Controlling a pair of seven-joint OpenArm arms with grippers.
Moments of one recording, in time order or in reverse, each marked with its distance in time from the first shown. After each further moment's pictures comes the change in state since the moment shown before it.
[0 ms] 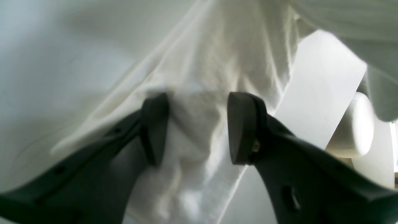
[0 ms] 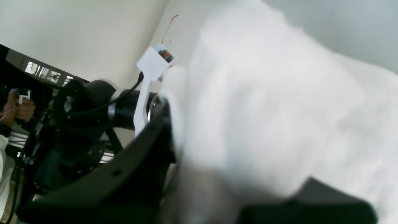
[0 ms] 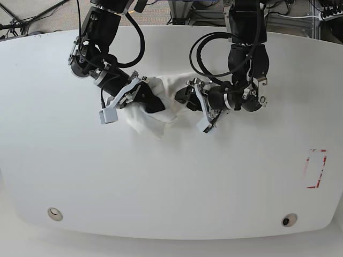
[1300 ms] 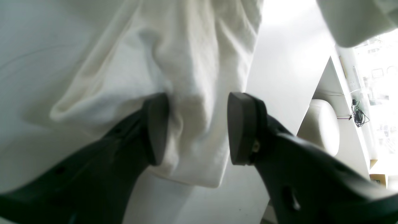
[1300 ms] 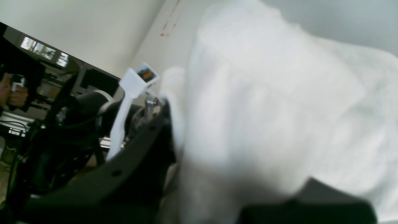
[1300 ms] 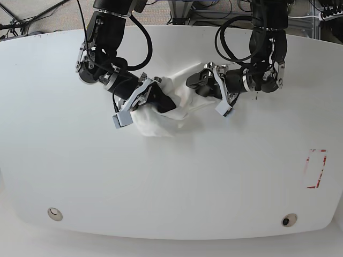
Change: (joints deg) left arm 8.0 -12.1 4.6 0.5 -16.3 -0.1 -8.0; right arm 1.2 0.0 -5.4 -0.7 -5.1 0.0 0.4
